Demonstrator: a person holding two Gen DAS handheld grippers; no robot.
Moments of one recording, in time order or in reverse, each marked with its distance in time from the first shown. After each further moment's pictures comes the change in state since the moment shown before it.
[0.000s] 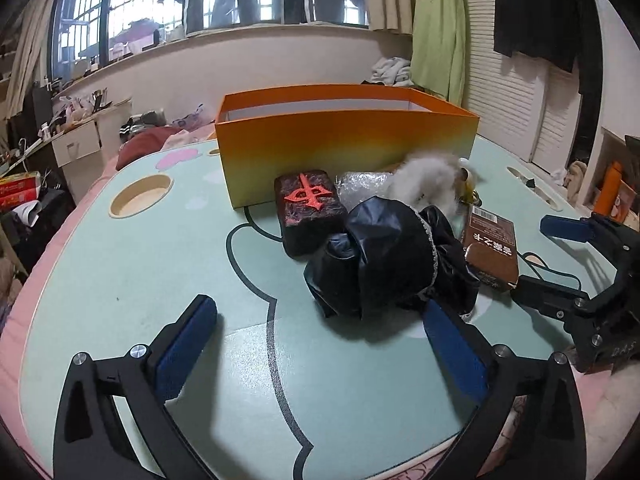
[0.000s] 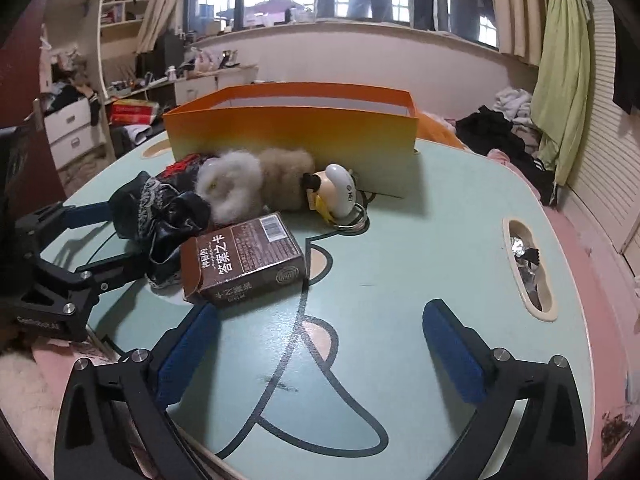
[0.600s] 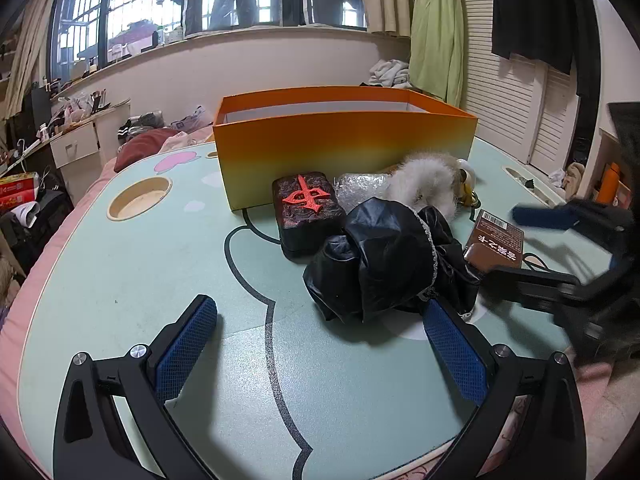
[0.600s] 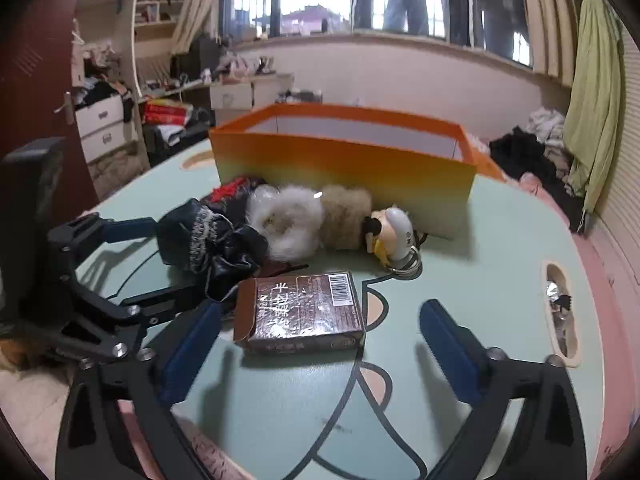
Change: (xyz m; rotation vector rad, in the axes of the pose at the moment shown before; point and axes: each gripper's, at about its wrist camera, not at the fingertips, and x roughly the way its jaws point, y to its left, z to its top) left arm 0.001 0.001 -0.003 -0.002 -0.007 -0.006; right arm 0.009 0.021 0.023 -0.063 0.019 0.110
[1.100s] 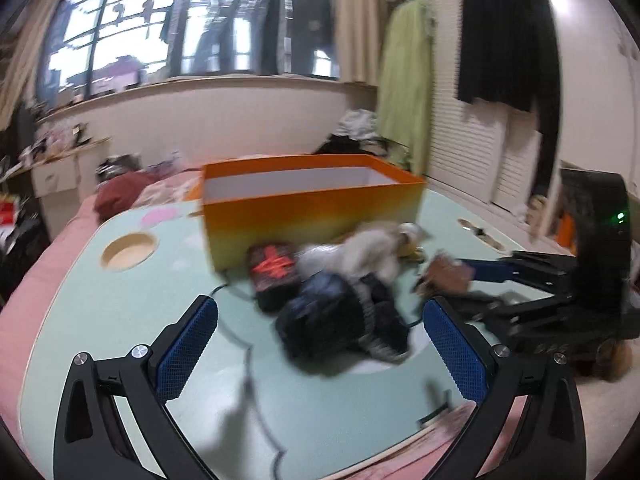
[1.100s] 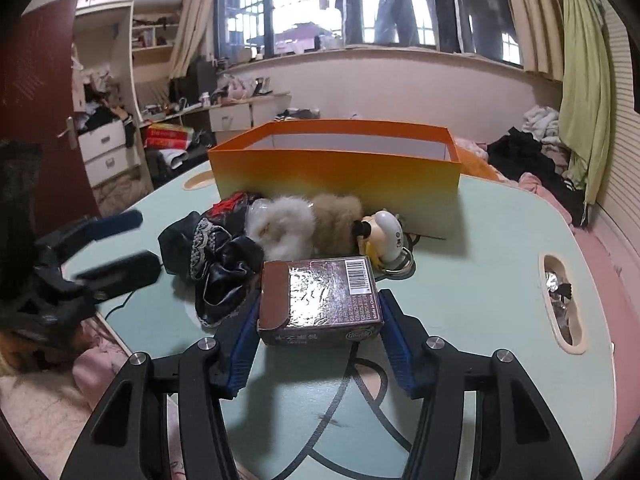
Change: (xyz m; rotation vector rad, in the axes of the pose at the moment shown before) left arm -0.038 -0.008 0.017 0.030 -0.177 -0.137; right arm -0.015 -0.007 -0.013 0.055 -0.119 0.018
